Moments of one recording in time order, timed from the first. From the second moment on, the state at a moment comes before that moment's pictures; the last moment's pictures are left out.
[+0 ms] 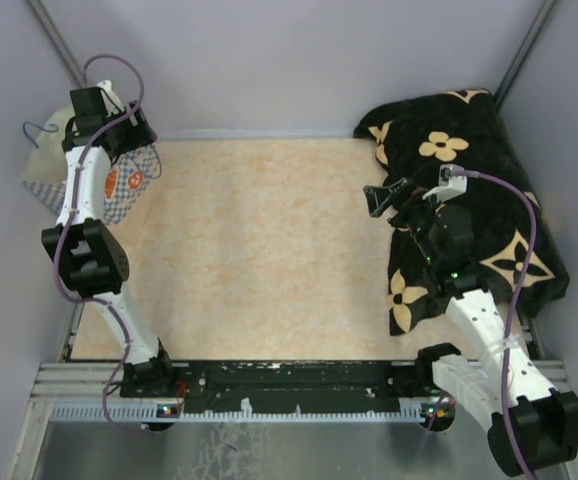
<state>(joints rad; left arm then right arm) 0.19 1.96 1.95 -0.56 0.16 -0.16 0.24 0.85 0.67 0.18 -0.08 0.59</state>
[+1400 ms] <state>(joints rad) -0.47 1.73 1.89 -0.66 0.19 0.23 0.24 0.91 0.68 0.10 -0.01 0.57</state>
